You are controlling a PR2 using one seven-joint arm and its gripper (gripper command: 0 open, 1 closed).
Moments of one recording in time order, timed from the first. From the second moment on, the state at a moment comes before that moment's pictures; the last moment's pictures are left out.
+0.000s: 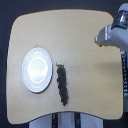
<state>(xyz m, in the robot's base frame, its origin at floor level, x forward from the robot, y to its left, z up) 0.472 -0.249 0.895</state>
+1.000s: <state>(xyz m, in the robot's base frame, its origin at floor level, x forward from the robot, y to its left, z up) 0.441 -0.095 0.858</state>
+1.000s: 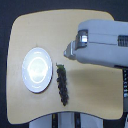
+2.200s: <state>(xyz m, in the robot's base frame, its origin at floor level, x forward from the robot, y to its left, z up) 0.392 0.013 0.788</state>
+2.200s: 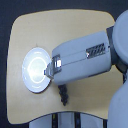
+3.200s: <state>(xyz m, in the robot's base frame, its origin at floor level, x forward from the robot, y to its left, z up) 0.408 0.011 0.732</state>
